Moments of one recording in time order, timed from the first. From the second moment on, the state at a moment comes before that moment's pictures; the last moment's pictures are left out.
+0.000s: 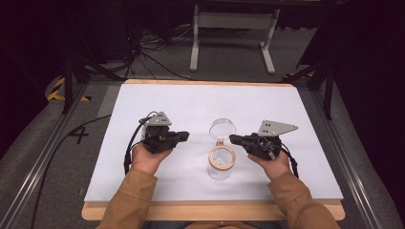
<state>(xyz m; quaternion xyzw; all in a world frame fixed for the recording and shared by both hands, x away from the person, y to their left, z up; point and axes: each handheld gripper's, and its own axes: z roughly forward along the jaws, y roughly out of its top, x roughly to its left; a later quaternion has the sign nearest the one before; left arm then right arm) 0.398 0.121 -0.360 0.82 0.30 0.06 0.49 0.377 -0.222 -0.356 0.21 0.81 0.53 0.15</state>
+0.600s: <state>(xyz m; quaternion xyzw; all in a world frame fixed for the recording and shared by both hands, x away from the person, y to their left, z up) 0.392 0.142 -0.346 0.82 0.28 0.08 0.50 0.372 -0.268 -0.322 0.21 0.79 0.55 0.17</state>
